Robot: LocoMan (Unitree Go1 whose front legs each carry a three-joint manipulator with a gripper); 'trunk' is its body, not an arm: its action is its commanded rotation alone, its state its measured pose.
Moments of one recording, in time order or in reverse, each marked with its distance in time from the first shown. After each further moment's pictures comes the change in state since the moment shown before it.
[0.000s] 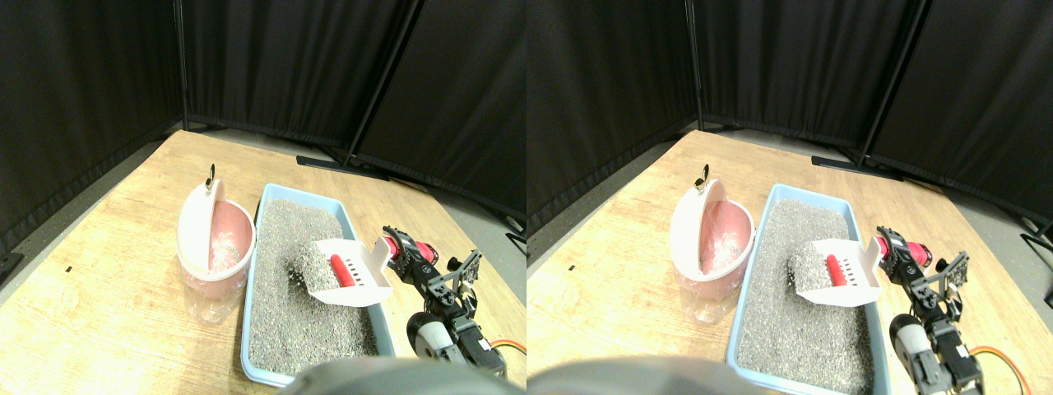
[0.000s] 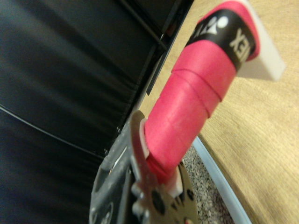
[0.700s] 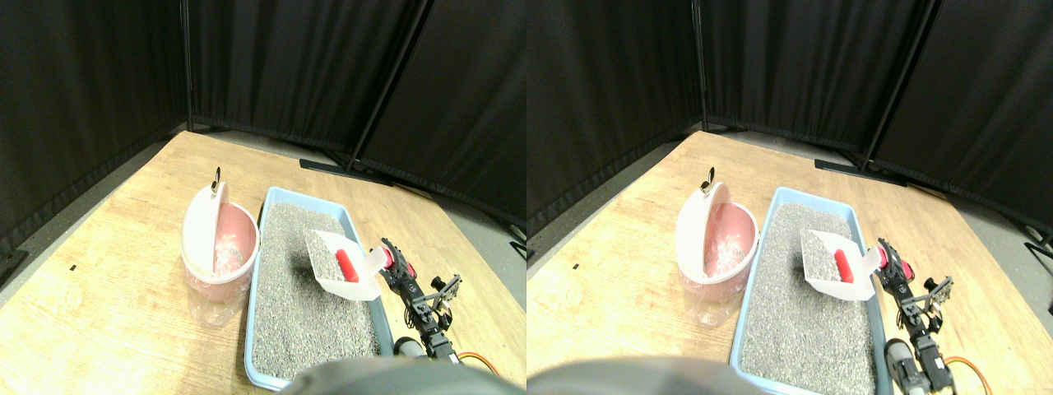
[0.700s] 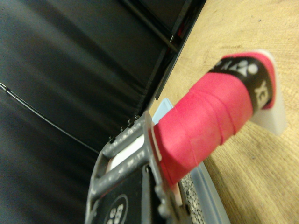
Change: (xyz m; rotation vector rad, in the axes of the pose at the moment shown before) right arm 0.026 -0.015 -0.021 0.360 -0.179 0.080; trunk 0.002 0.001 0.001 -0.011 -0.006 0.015
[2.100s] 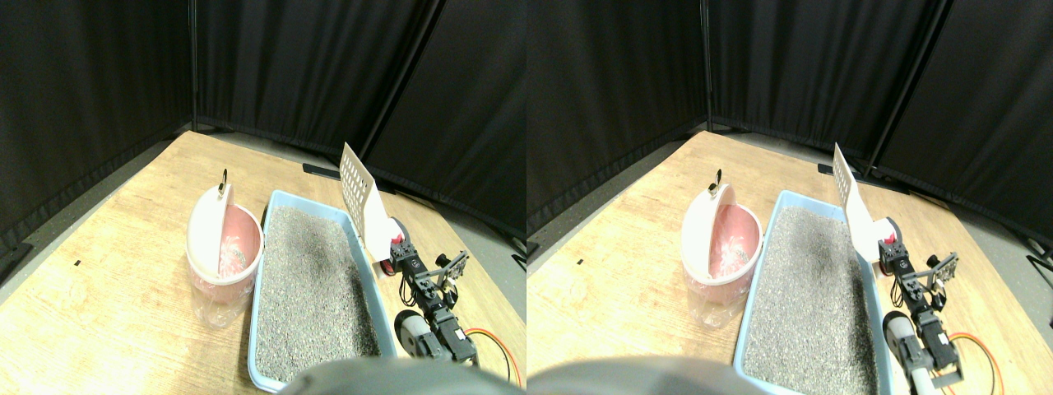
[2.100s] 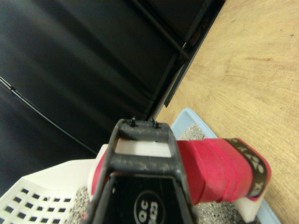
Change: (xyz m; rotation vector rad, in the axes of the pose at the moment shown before) right arm 0.015 0.035 0.025 0.591 -0.021 -0.008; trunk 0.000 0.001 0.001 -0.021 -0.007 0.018
